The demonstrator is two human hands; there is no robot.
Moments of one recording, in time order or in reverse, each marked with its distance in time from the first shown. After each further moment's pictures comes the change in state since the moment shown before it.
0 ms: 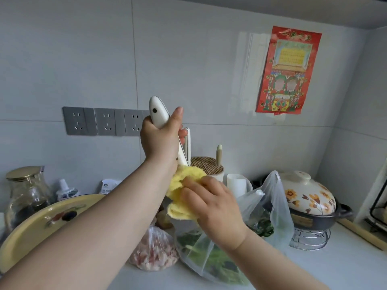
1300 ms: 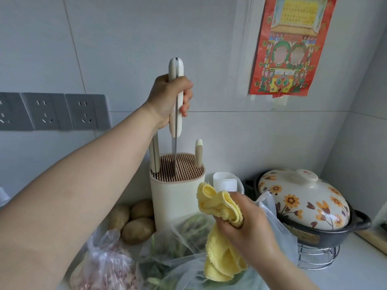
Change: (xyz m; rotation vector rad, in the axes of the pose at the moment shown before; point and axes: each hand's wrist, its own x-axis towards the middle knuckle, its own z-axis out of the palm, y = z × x) left_hand 0.099 -0.082 0.114 0.175 -0.668 -0.021; right_hand -0.085 0.115 0.014 0.580 -0.304 0.812
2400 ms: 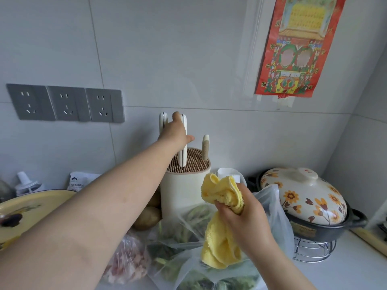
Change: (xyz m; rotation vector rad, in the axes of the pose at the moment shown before) left_hand -0.028 -0.063 -0.004 0.968 0.116 -0.317; right_hand -0.010 -0.032 -0.001 0.154 0.009 0.243
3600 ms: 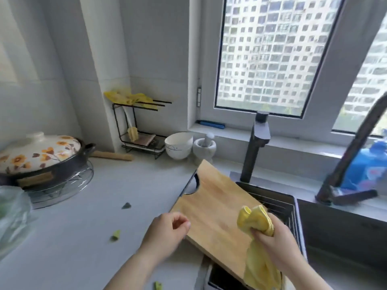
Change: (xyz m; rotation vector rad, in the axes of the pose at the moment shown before) left_hand -0.510 0.190 0.183 -0.424 -1.061 0.609; right_hand -0.493 -0.001 -0.324 -0.351 0.843 0.825
